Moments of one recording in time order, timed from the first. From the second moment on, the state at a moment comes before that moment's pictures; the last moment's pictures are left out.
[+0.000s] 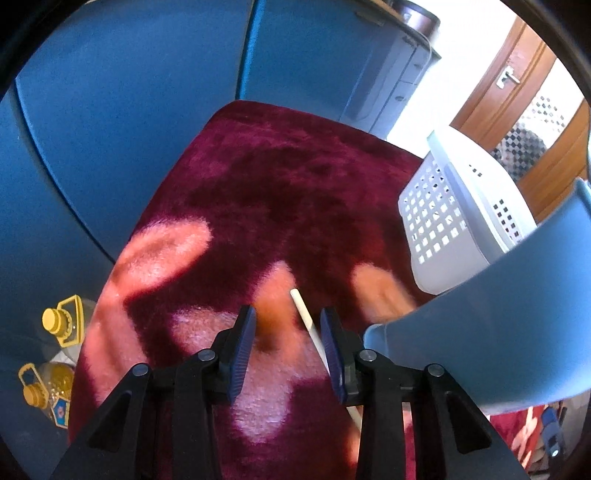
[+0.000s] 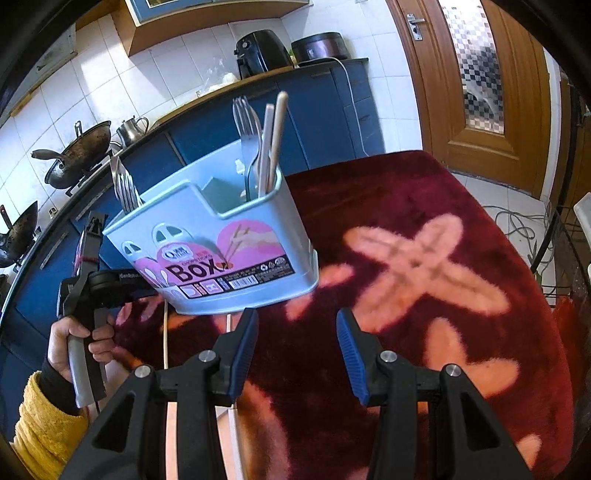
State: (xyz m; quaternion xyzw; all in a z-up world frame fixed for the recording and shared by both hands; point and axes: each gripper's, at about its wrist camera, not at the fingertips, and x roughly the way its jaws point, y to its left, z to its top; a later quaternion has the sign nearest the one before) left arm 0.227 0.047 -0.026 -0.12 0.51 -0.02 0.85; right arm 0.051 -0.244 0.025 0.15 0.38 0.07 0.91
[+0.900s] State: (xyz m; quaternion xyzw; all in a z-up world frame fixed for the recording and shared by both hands) left arm 0.189 0.058 -0.017 -0.19 0.52 -0.05 0.83; right arm 0.036 -0.241 0.006 0.17 0.40 0.06 0.90
